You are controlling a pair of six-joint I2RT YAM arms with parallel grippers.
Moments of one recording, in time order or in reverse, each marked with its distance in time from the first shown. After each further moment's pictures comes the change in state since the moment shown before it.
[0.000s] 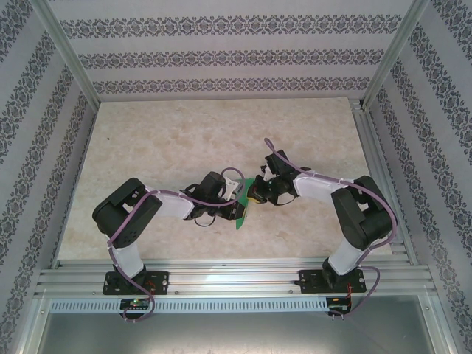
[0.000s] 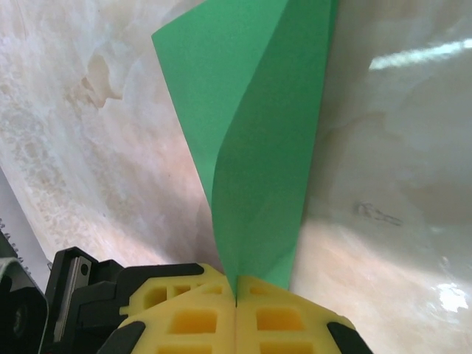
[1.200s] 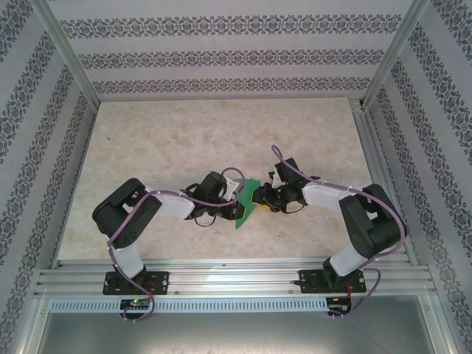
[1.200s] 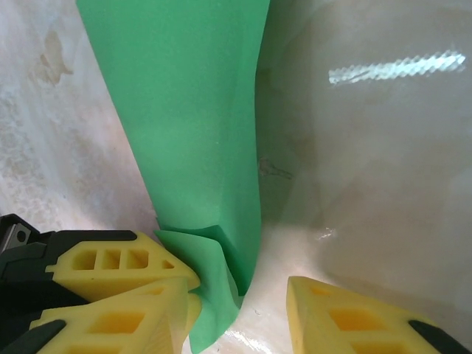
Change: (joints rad) left arm -0.006 -0.003 0.009 -0.023 -0.012 0.000; right arm -0.057 -0.098 -0.159 0.055 0.002 -0.087
